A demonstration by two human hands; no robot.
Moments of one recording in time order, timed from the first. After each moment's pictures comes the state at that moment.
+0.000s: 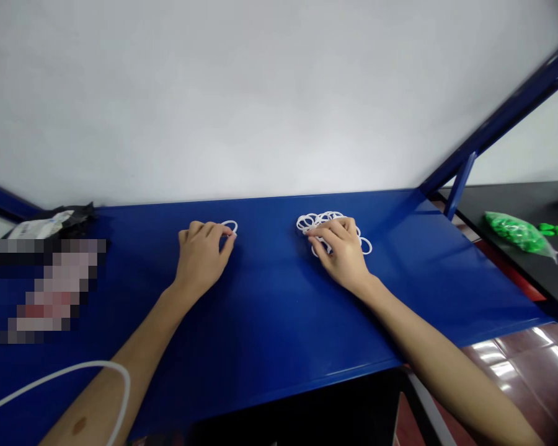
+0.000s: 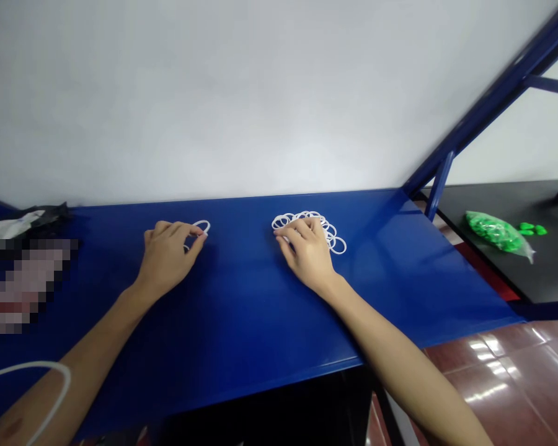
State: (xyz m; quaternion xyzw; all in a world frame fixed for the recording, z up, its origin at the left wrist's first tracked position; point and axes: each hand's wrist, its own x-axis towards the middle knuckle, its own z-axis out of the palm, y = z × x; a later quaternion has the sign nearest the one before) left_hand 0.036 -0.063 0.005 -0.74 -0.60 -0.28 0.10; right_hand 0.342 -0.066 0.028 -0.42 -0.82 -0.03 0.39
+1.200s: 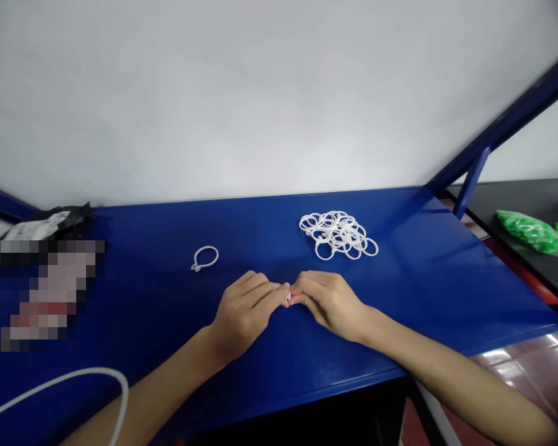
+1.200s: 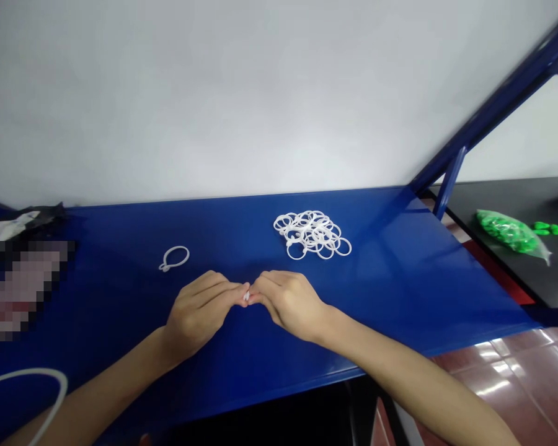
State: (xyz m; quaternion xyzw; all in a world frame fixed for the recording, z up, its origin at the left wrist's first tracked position) left_hand 0.112 -0.135 0.023 -0.85 -0.29 -0.43 0.04; right_hand 0.318 -0.121 0.032 -0.28 -0.88 0.24 0.29
